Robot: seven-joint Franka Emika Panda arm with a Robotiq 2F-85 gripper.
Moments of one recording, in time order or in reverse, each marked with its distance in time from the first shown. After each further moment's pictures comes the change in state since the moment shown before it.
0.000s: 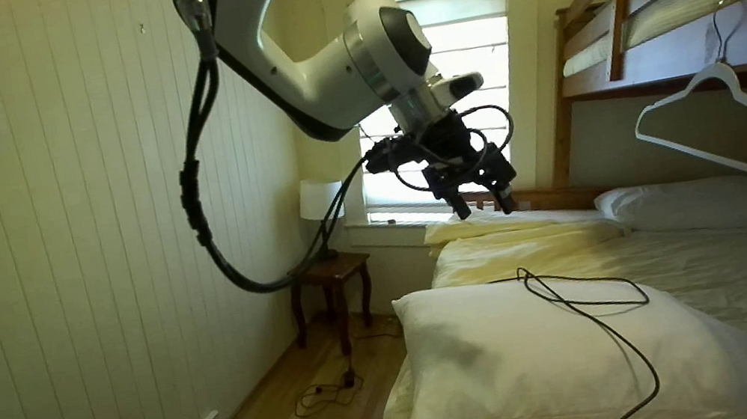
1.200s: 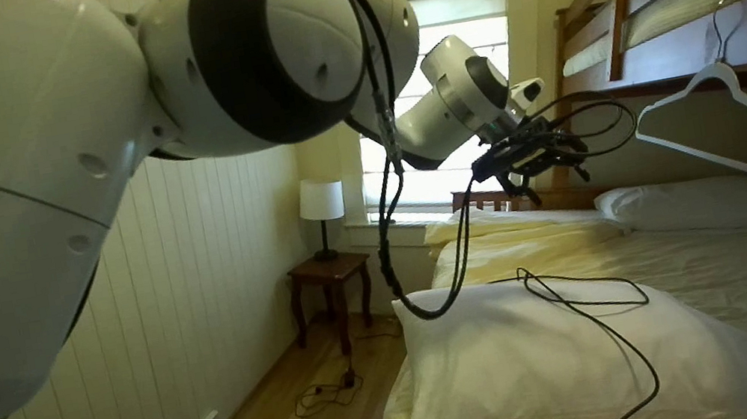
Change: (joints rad) arm -0.015 0.548 -0.126 0.659 -0.054 0.129 -0.535
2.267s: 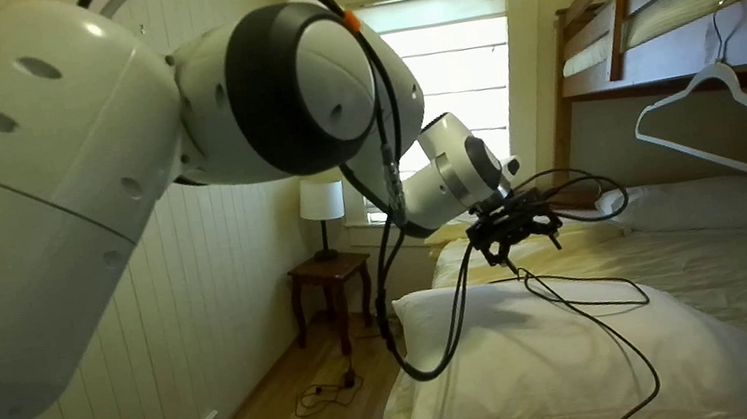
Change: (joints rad) arm 0.019 0.092 0.004 -0.143 0.026 0.187 -0.228
